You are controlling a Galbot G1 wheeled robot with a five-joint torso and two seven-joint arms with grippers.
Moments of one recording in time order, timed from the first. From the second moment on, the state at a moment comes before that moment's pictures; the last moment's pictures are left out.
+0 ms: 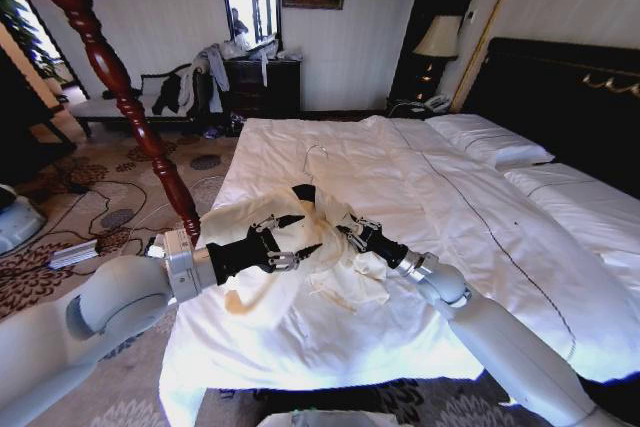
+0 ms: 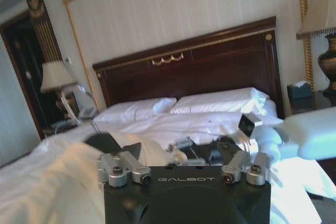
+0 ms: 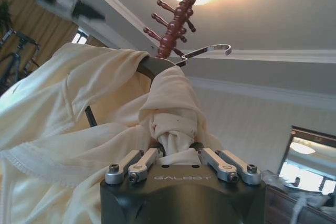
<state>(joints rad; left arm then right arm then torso) 0.94 -0.39 -0.29 -2.44 -0.96 0.28 0.23 -0.96 0.80 0.16 1.76 0.45 0.49 -0.42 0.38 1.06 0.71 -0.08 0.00</state>
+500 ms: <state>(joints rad) 0.89 -0.35 -0.35 -2.24 -1.00 0.35 0.27 -0.96 0.85 0.19 1.65 0.26 0.65 -0.43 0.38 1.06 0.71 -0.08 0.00</state>
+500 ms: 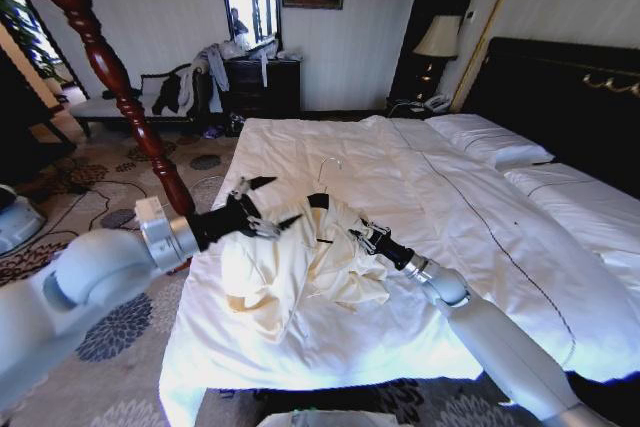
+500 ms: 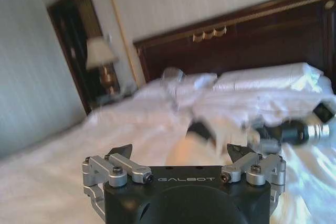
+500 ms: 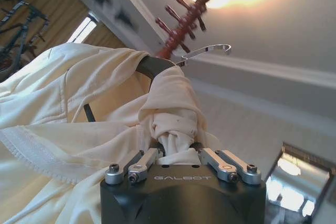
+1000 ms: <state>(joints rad) 0.91 -0.36 -0.29 -2.16 -1.04 0.35 0.42 -0.94 0.85 0.21 1.74 0.13 0.67 -0.41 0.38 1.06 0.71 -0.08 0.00</state>
